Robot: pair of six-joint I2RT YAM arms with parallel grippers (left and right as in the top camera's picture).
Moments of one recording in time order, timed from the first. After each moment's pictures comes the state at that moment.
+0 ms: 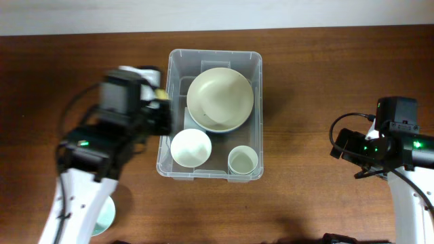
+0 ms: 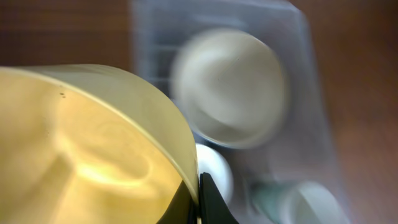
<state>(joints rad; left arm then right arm) -0.32 1.26 1.41 -0.97 0.06 -0.25 -0.22 1.18 1.17 -1.27 0.06 0.28</state>
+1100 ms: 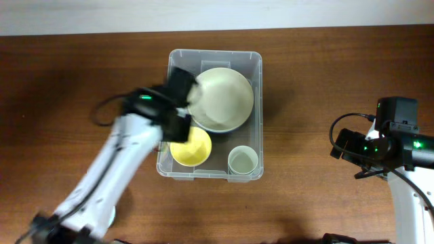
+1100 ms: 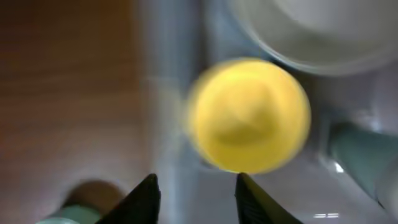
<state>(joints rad) -0.41 1.58 1.50 -1.26 -0.13 -0.28 -0.22 1.18 1.17 -1.28 0.06 0.28</state>
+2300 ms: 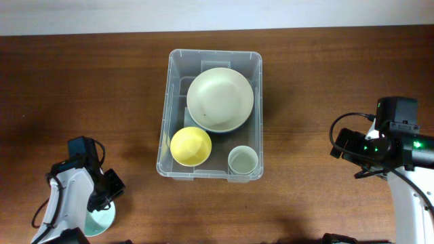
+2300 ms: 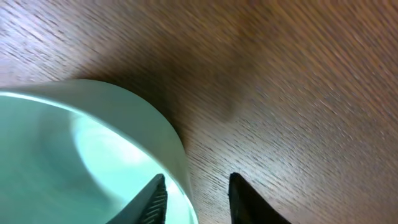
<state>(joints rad) 0.34 1.38 0.70 -0.91 -0.08 -0.34 -0.22 1.18 1.17 -1.27 0.06 0.28</state>
